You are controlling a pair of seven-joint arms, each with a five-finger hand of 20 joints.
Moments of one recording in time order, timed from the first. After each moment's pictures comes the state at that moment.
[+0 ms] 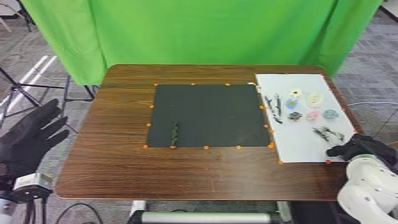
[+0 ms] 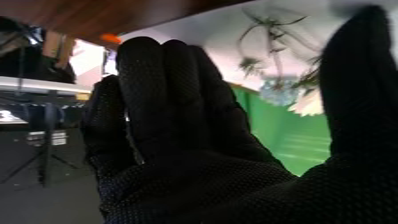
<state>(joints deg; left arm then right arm) 141.1 -63.3 -122.1 -127.0 44.1 -4.6 5.3 -110.8 -44.8 87.4 -114.5 -127.5 -13.3 58.5</state>
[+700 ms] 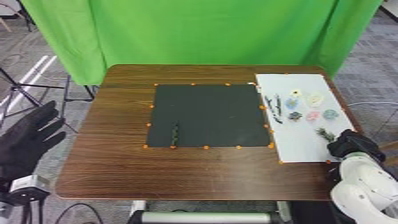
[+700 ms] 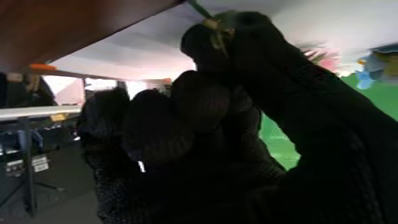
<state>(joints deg) 142.2 -63.7 -123.3 -127.5 44.1 -4.5 5.2 -109.5 -45.8 85.8 -112.8 -125.1 -4.2 53.7</state>
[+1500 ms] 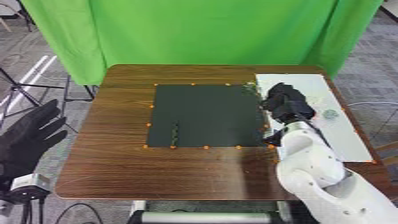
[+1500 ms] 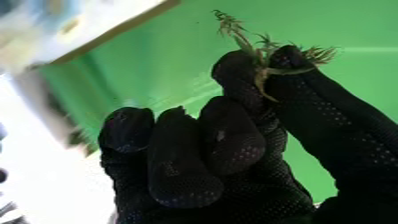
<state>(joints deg) 141.8 -62.9 -123.1 -127.8 44.1 -4.6 4.4 -84.6 -50.8 58.1 -117.7 -128.9 6.3 46.3</state>
